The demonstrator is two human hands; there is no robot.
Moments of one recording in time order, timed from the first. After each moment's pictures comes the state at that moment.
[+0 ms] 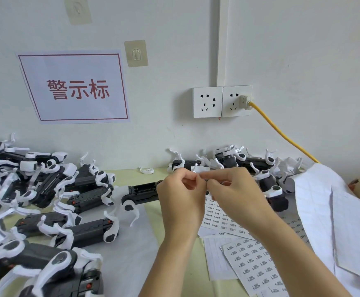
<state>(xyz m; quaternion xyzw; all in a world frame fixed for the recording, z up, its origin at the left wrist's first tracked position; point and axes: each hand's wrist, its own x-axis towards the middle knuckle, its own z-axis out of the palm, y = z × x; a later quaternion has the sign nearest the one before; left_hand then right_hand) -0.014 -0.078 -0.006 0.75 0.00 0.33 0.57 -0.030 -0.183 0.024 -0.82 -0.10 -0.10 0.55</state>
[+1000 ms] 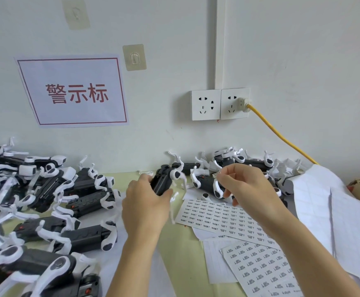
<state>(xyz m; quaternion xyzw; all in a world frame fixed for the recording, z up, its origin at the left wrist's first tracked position) -0.005 -0.018 -0.007 0.89 0.14 0.25 0.36 -0.015 -0.210 0.016 -0.80 -0.07 -0.11 0.59</state>
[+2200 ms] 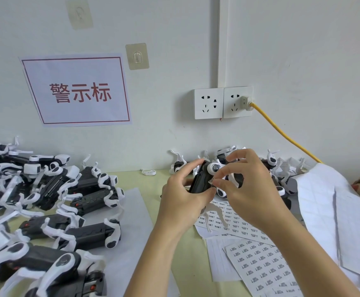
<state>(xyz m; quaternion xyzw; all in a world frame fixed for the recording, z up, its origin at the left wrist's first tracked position) -0.013 -0.058 -0.001 0.74 -0.10 0.12 0.65 -0.020 -0.202 0.017 -0.86 -0.12 -0.25 0.43</state>
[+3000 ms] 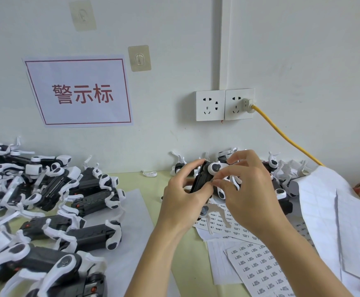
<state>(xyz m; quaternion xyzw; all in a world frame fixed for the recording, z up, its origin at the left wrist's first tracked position) -0.013 -0.058 0.003 0.73 -0.10 0.12 0.67 -0.016 -0.196 0.009 -0.86 -0.11 -0.30 0.39</state>
